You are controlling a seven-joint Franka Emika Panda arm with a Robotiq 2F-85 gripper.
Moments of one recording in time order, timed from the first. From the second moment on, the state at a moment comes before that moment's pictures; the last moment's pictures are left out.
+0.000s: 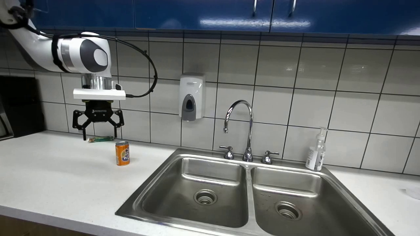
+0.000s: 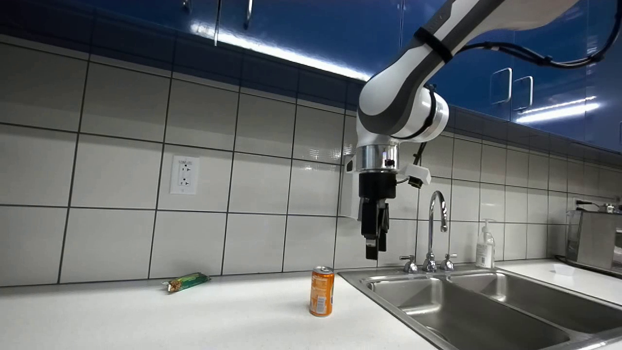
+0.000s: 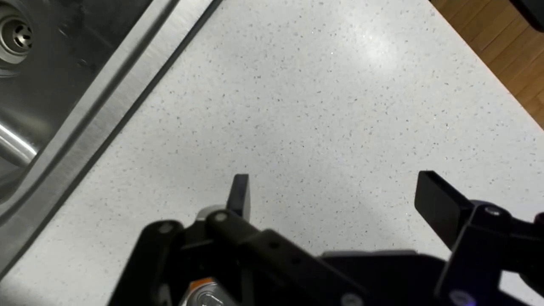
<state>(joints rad) 0.20 -0.07 0.04 -2.37 -0.02 2.24 -0.52</state>
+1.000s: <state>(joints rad) 0.18 0.27 0.08 -2.07 0.02 2.28 -0.27</state>
